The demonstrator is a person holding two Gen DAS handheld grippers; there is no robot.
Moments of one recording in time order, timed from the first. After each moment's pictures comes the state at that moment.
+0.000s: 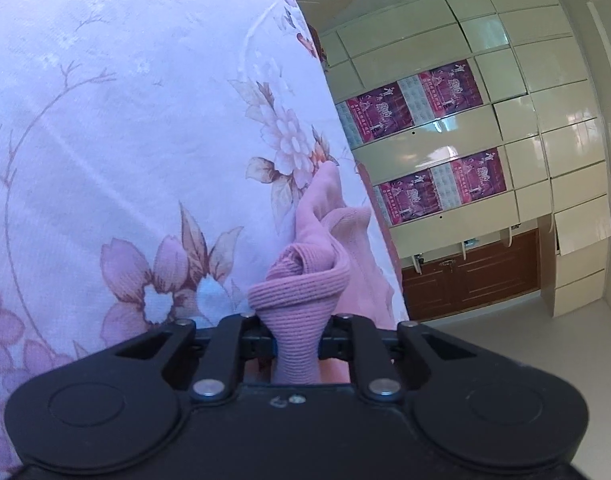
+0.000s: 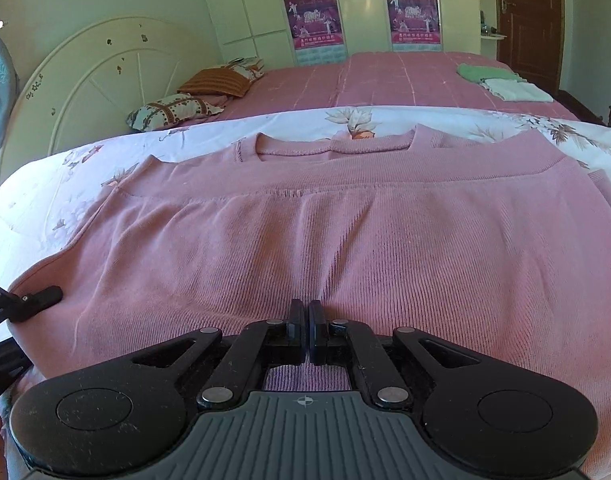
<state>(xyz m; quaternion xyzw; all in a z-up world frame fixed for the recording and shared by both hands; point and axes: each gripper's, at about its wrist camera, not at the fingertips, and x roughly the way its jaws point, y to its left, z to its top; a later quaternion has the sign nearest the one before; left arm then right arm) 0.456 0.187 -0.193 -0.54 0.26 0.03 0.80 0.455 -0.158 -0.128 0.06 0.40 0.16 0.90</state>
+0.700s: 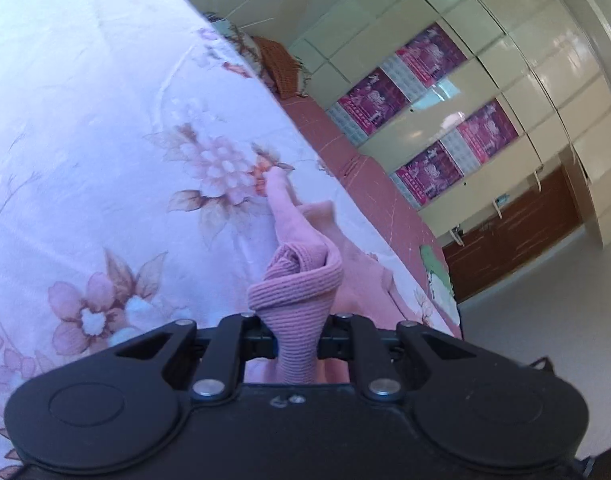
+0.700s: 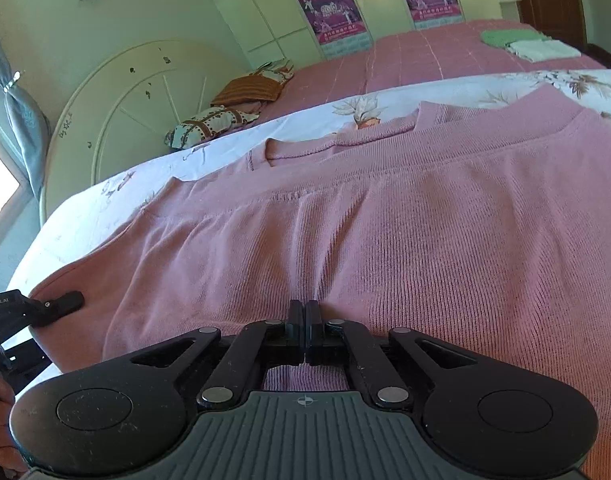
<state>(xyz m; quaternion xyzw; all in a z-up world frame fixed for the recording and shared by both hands) 0.469 0.128 -0.114 -0.38 0.29 0.06 0.88 0.469 -0.199 -0.134 0.17 0.41 0.23 0.86</state>
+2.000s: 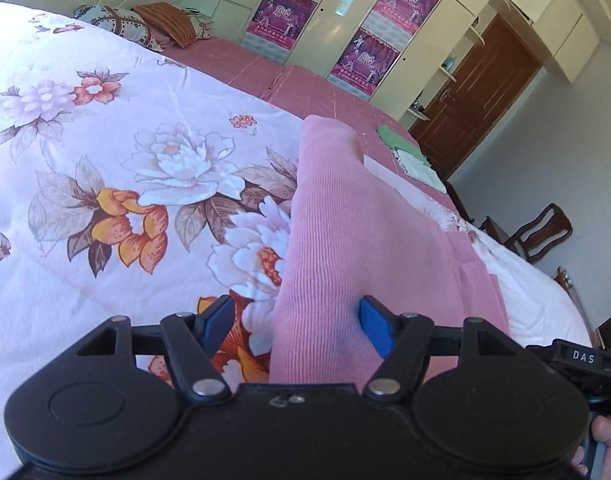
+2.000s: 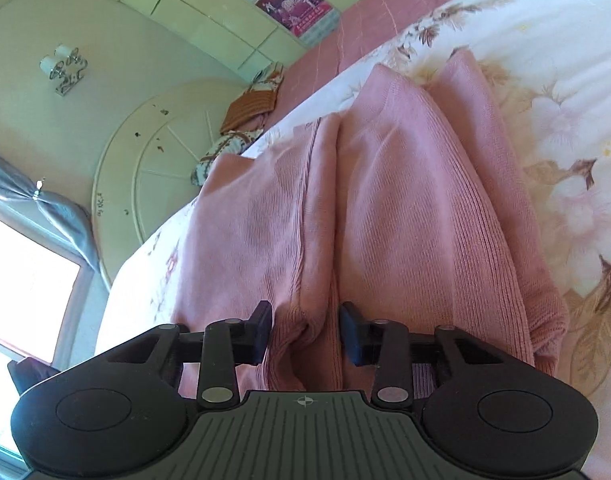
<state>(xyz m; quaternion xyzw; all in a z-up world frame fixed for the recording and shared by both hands) 0.489 -0.016 -0.129 -0.24 0.36 -0.05 0.90 0.471 -0.375 -0.128 0.34 0.44 0.26 0.79</state>
